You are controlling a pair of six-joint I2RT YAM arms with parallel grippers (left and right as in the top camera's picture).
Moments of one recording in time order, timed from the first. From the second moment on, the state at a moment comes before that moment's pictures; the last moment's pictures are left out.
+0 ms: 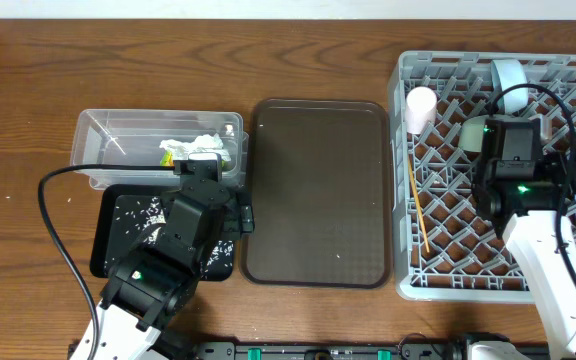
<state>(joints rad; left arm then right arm) -0.50 0.89 0.81 -0.71 -0.27 -0.44 0.03 1.31 0.89 -0.51 1.07 -0.45</state>
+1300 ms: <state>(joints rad) -0.50 0.89 0.81 -0.71 -0.27 -0.44 -0.75 1.26 1.38 -0.86 0.02 0.12</state>
